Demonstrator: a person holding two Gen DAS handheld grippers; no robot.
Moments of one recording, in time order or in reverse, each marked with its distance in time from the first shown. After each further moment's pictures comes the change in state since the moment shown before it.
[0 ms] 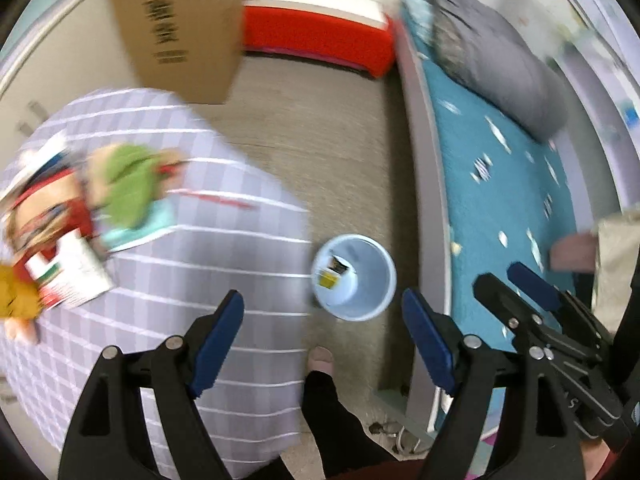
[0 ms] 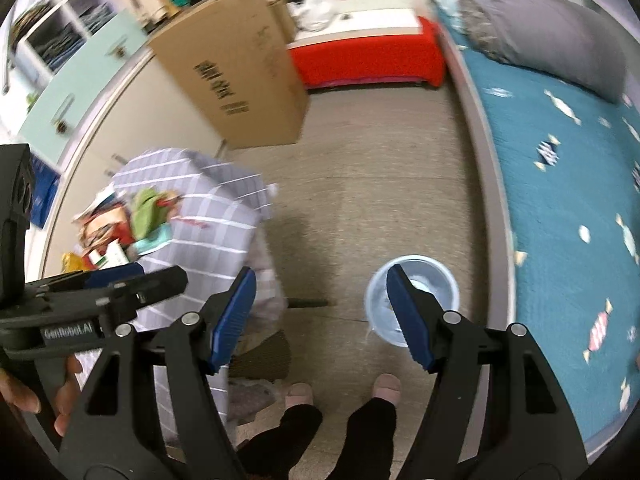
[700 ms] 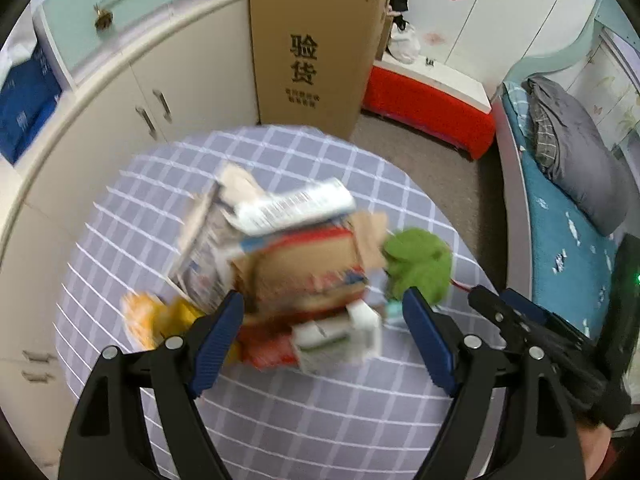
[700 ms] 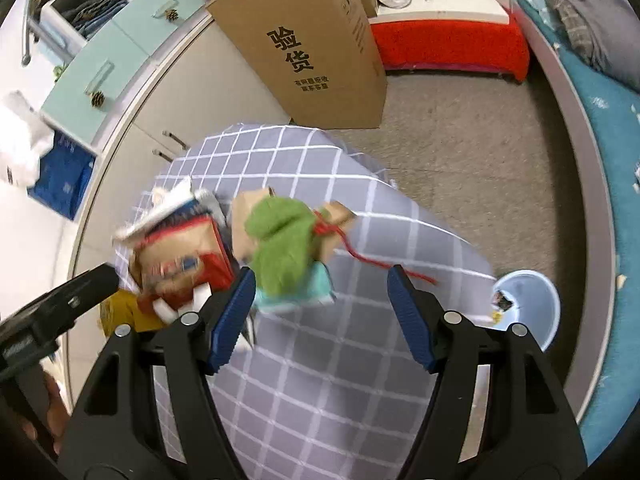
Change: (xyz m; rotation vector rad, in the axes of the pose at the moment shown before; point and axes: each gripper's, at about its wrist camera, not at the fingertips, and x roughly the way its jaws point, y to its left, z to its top) left arm -0.077 0.207 0.029 -0.166 -0.209 0.207; right arm 0.120 0.172 0.042 -0.022 0.062 0.156
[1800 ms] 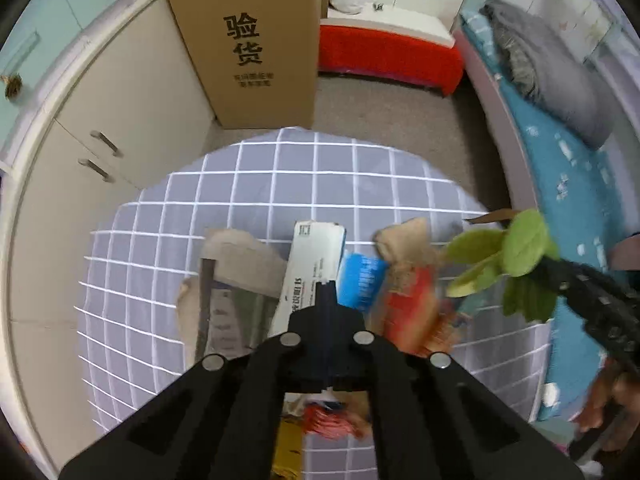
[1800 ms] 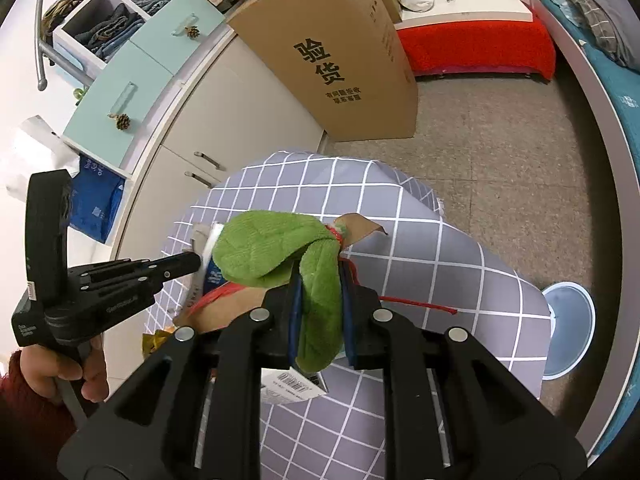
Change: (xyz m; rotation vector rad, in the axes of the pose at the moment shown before) left arm 0.061 0.014 0.063 0.270 0.151 -0.061; right arm 0.004 0.026 0.028 0.024 -0.025 0.131
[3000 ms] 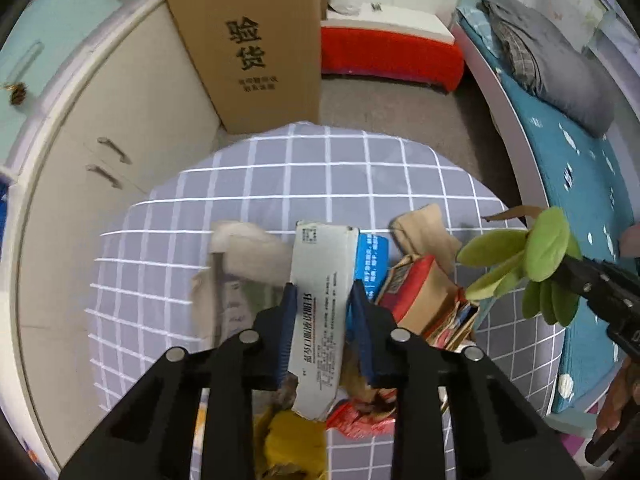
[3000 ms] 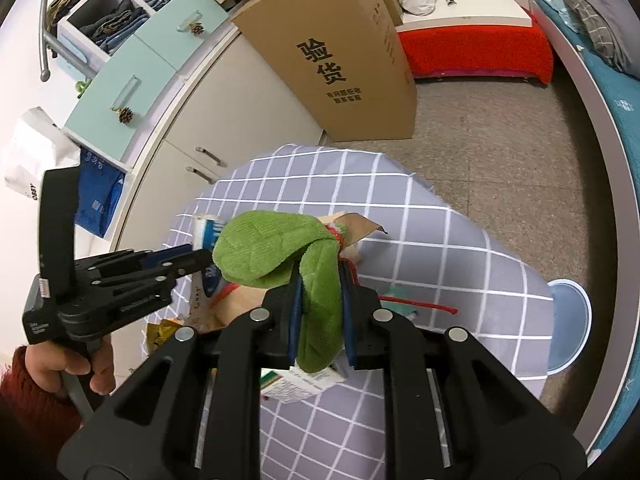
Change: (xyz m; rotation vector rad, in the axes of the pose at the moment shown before) left arm -0.003 0.010 -0.015 0.033 -0.022 0.044; right arm -0.005 0.020 -0.013 -0.017 -0.005 -0.020
